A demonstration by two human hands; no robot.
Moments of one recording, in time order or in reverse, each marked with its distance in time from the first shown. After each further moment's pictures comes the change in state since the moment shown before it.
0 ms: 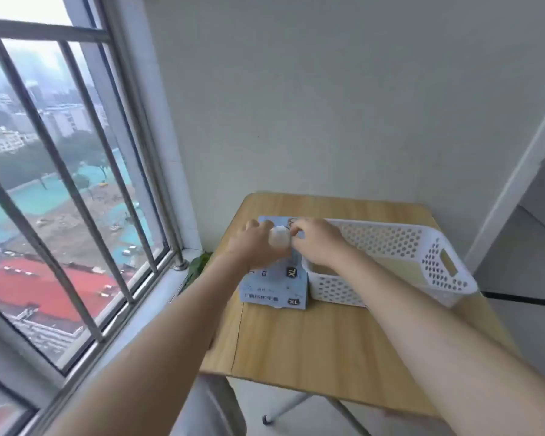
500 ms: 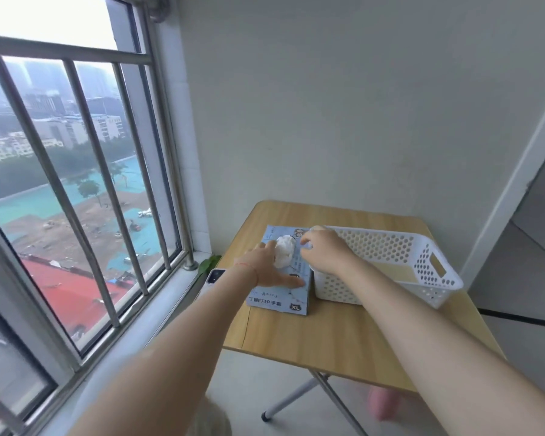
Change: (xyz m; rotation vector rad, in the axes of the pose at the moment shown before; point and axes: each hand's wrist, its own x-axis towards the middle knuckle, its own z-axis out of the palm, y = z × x) left_hand -0.061 -0.006 0.002 0.065 -0.191 -0.027; right_hand -0.040 -0.008 0.001 -0.047 -0.031 0.017
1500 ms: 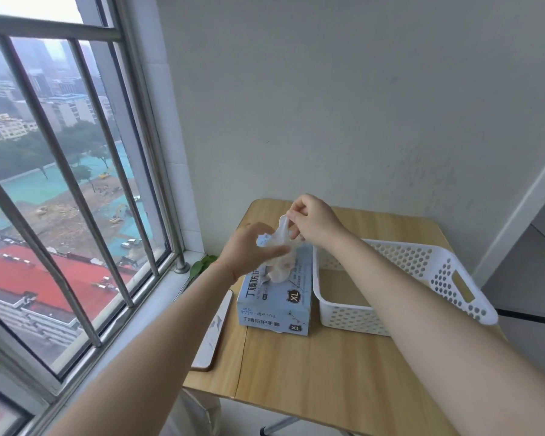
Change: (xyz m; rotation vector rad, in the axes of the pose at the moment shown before) left_hand 0.064 -0.023 -0.031 -0.471 0.318 0.127; right_hand 0.089 -0.016 -0.021 0.610 0.135 -0.026
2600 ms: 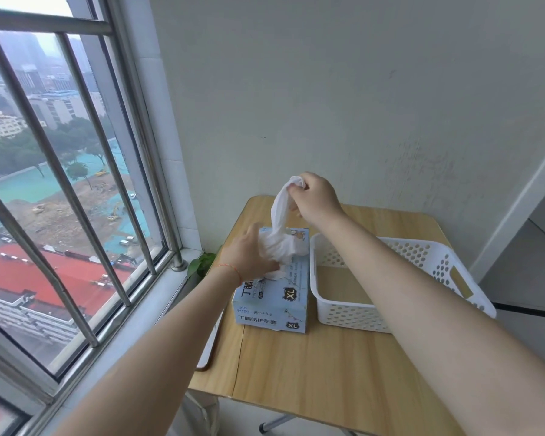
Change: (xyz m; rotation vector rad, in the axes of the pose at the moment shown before) left_hand 0.006 -0.012 0.016 0.255 -0.078 -0.085; right_hand 0.021 -0.015 -0.009 0.012 0.184 -0.031
